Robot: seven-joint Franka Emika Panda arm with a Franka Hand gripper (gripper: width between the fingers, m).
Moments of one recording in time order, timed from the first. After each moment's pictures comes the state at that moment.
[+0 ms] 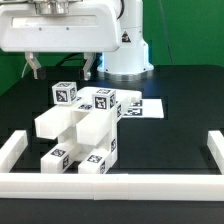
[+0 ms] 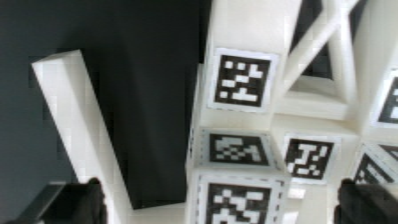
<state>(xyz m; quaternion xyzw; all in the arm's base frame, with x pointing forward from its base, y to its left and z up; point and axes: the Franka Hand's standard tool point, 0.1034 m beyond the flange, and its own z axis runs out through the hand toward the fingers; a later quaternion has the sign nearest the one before) 0.536 -0.120 0.140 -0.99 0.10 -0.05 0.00</state>
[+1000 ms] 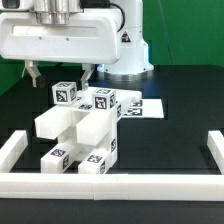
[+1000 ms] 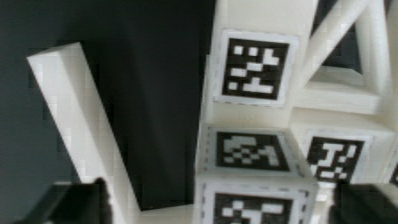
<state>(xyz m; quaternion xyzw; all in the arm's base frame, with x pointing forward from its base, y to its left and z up) 0.544 -0.123 0.126 -0.99 0.11 -0.05 -0.02</state>
